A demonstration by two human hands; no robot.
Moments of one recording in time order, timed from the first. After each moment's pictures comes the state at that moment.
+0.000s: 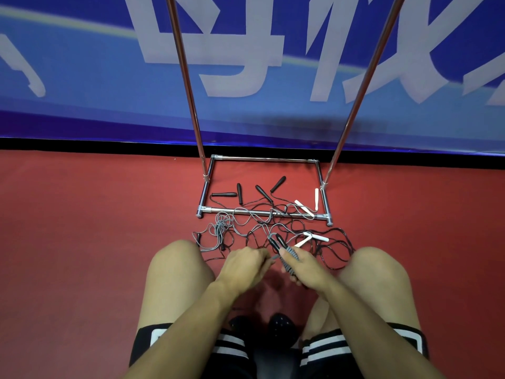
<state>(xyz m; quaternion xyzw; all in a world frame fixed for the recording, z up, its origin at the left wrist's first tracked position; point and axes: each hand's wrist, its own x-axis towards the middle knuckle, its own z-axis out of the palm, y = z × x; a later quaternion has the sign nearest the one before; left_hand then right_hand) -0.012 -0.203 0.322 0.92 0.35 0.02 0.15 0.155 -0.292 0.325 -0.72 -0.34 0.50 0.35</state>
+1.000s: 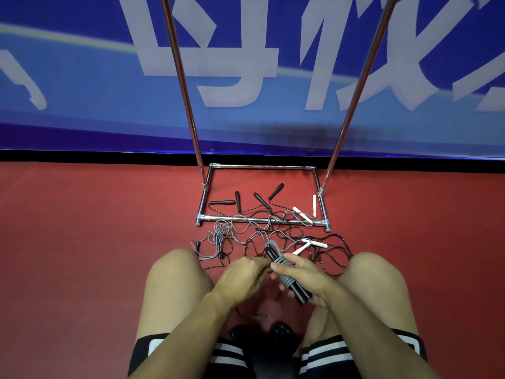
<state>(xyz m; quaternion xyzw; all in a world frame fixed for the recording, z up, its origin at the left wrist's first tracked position) -0.019 -0.209 0.333 0.92 0.28 0.09 0.24 0.152 -0.300 0.340 -0.60 -0.22 0.64 0.43</state>
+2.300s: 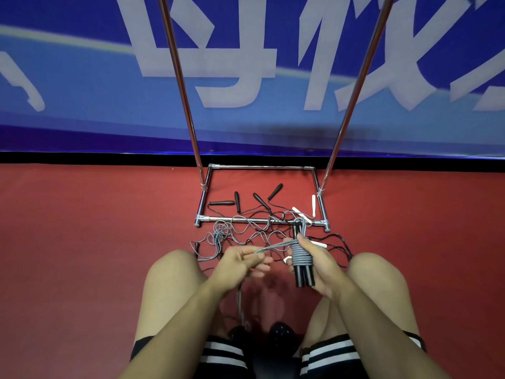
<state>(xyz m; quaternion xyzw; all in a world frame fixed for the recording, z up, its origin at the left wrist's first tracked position) -0.014 -0.193 0.332 0.56 0.39 0.17 0.72 0.174 -0.290 0.344 -0.51 -0.11 0.61 0.60</state>
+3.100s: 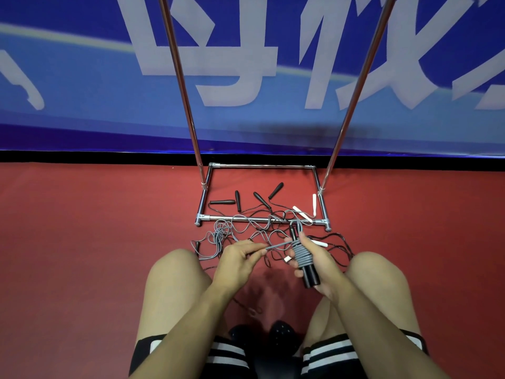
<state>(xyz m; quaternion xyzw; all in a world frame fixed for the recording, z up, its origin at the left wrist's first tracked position) -0.013 -0.190 0.325 0.79 0.37 0.28 0.41 0.179 -0.288 0.334 -0.52 -0.12 0.62 0.58</state>
